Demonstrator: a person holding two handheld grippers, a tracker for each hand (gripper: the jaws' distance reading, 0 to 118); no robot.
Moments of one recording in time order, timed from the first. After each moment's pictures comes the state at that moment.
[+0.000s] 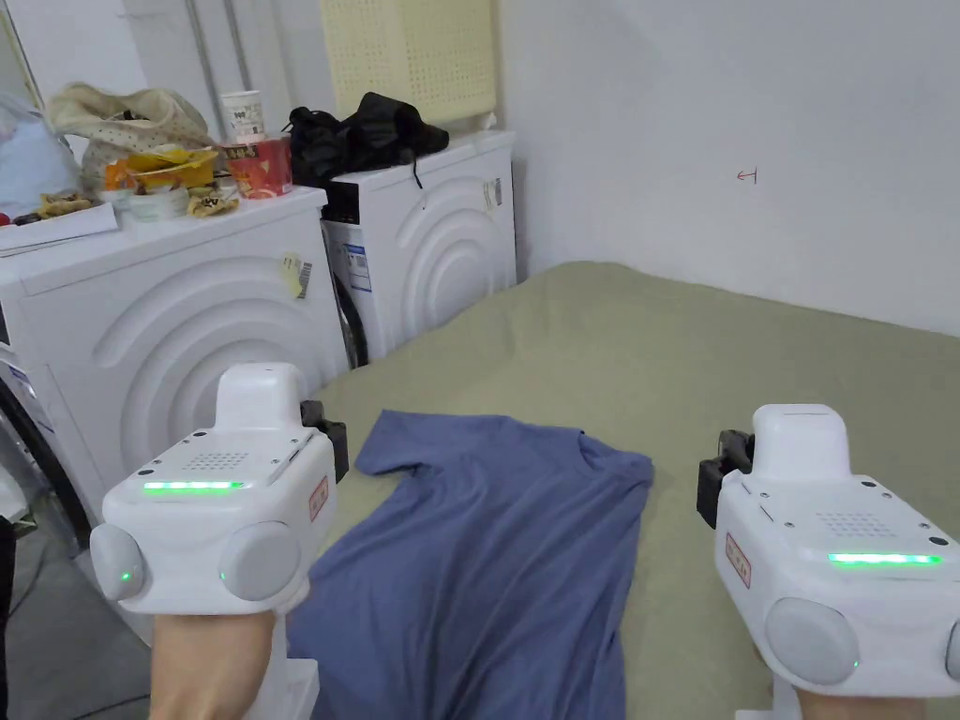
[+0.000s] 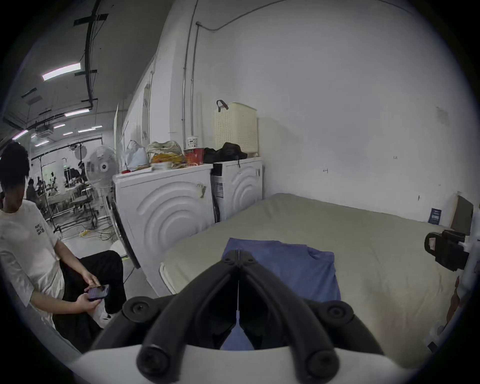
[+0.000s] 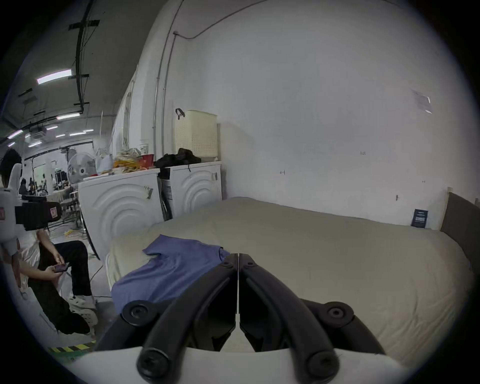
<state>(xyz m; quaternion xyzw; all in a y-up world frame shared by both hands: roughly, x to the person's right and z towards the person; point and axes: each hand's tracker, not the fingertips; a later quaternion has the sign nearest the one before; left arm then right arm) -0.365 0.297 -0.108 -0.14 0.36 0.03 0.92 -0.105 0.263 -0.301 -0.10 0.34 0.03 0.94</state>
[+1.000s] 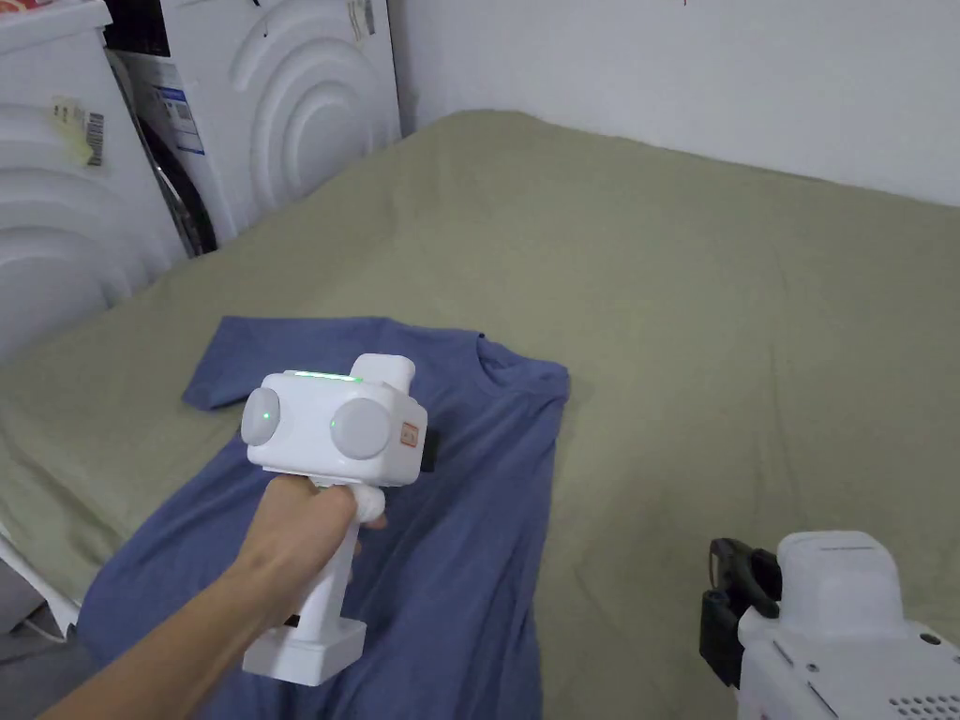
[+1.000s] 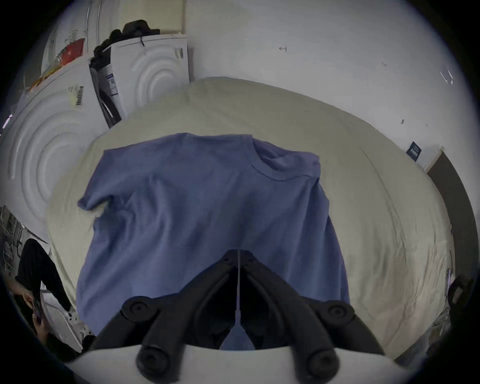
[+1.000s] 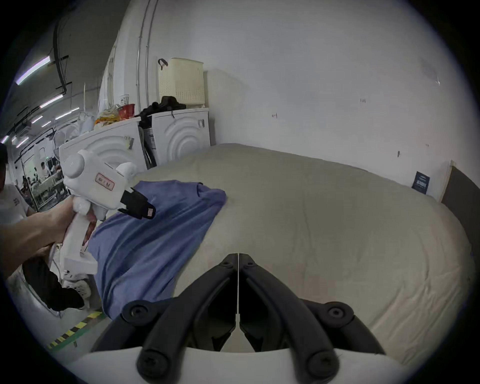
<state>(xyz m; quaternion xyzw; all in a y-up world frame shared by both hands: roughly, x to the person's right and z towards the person) -0.435 0.116 -0.394 -0.45 0.15 0.11 0.87 -0.081 0.150 -0.355 -0.24 0.31 0.06 0.92</state>
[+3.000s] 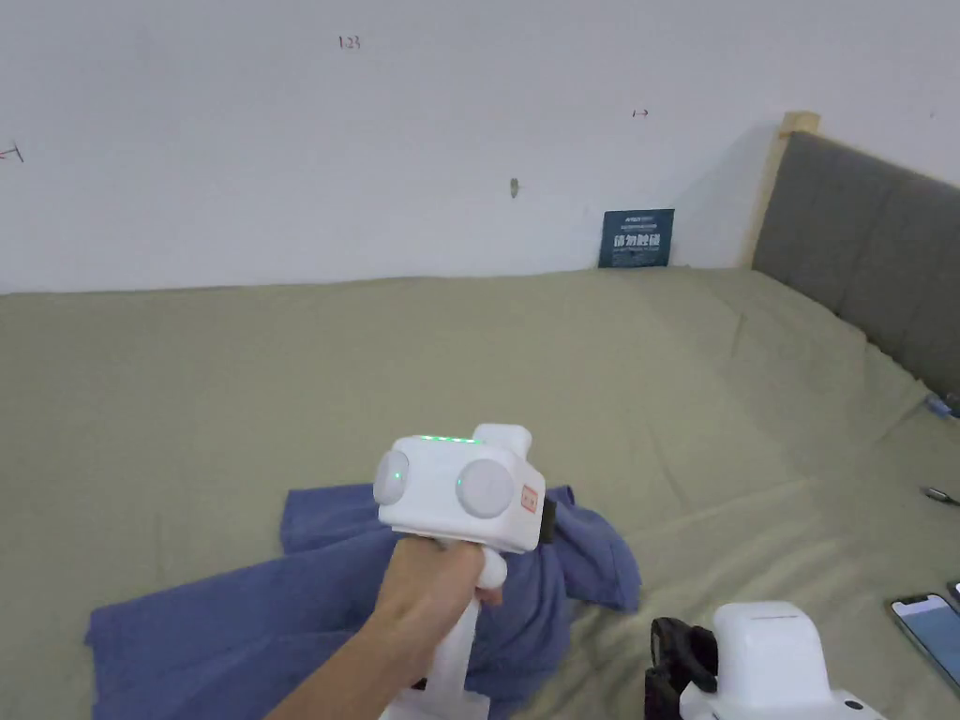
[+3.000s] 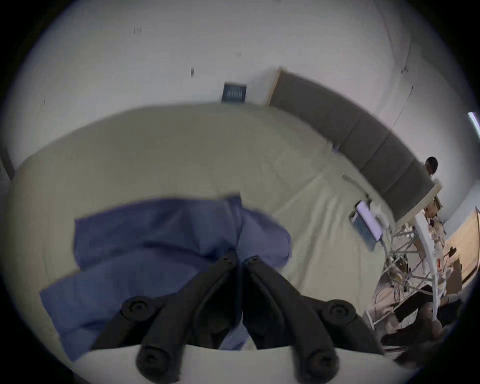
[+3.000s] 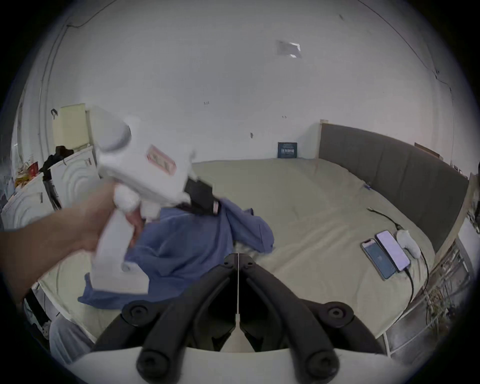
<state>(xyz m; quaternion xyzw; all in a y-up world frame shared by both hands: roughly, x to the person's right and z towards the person) 0.147 0.142 -0.549 -0.46 -0.25 -0.01 0.85 0.280 0.192 -0.292 -0.24 0.00 -0.02 0.97</state>
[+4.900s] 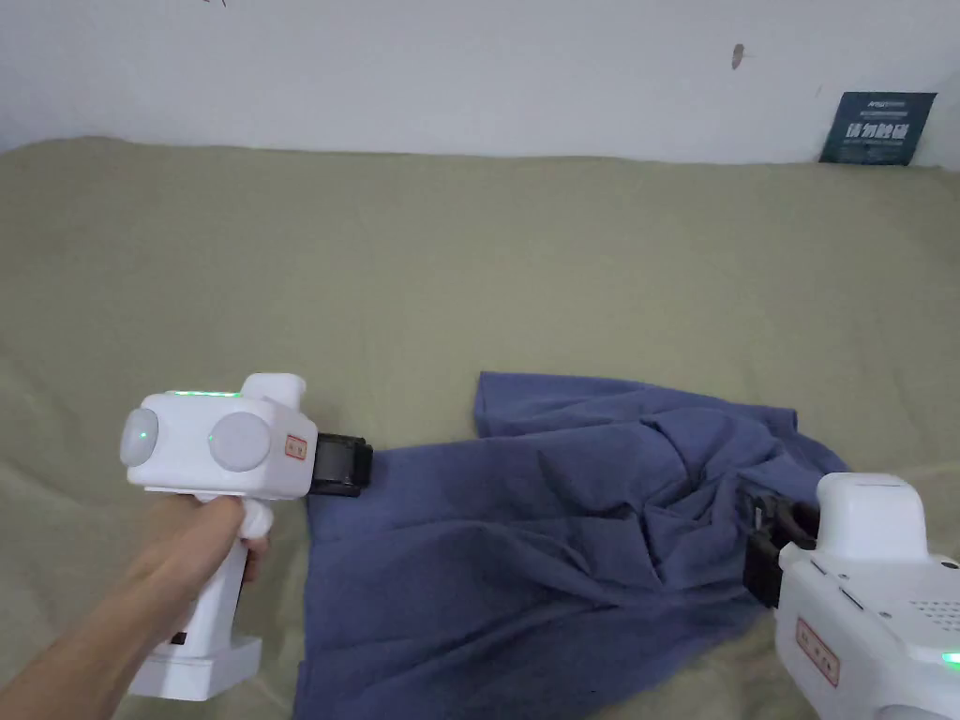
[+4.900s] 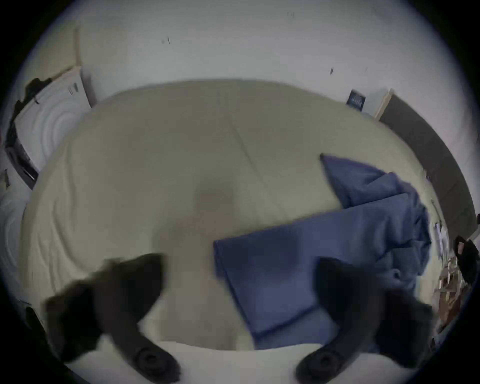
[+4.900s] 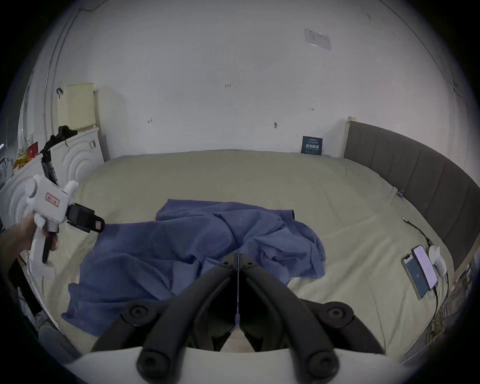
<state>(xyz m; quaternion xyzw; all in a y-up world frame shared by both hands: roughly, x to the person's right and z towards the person) -0.193 0.101 -0.536 -0.50 -0.01 0.03 0.86 0.209 0.145 -0.396 -0.26 0.04 0.01 0.96</state>
